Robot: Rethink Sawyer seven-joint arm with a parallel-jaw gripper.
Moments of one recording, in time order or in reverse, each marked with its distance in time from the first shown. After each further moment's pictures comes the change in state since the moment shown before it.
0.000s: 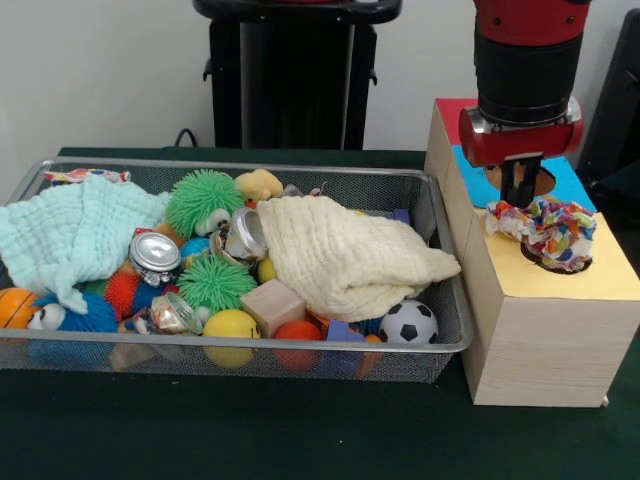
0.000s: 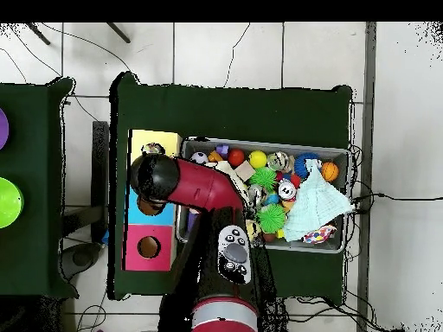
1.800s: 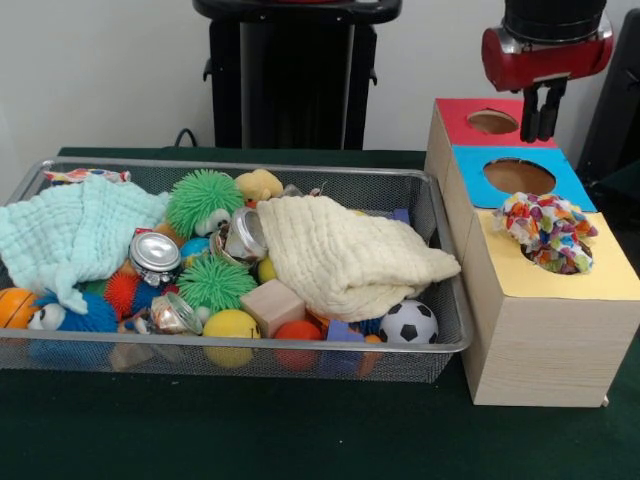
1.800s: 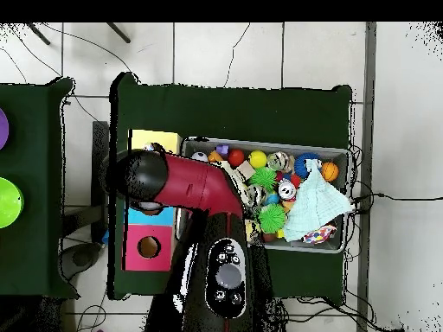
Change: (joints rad) arm 0.033 -0.108 -0.038 -0.029 -0.047 0.213 0.000
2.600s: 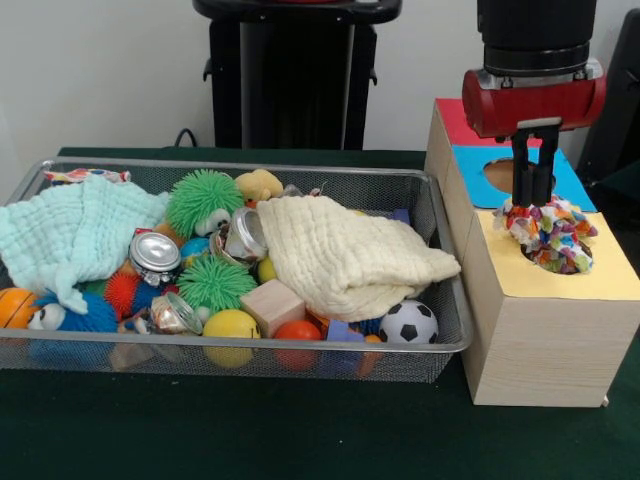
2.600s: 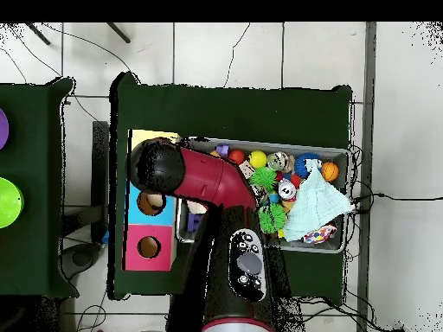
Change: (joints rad) arm -0.067 0.027 0.054 0.000 0.026 -0.299 0.000
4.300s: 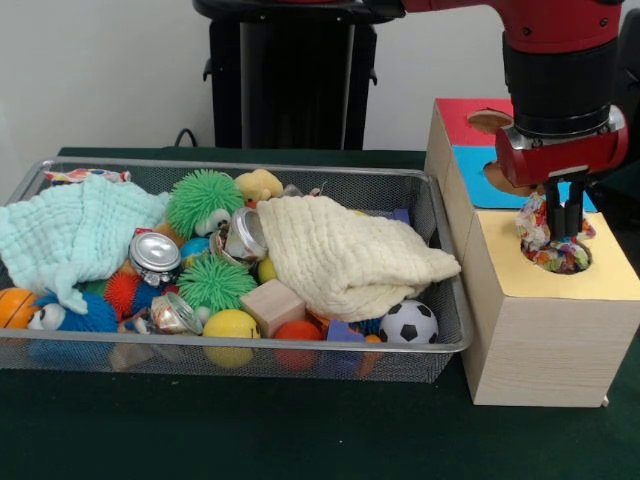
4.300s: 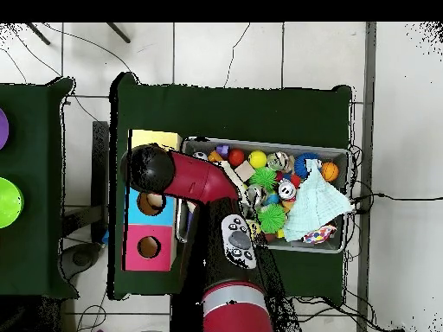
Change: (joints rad) arm -0.027 0.076 0.115 0.025 0.013 -0.018 0.000
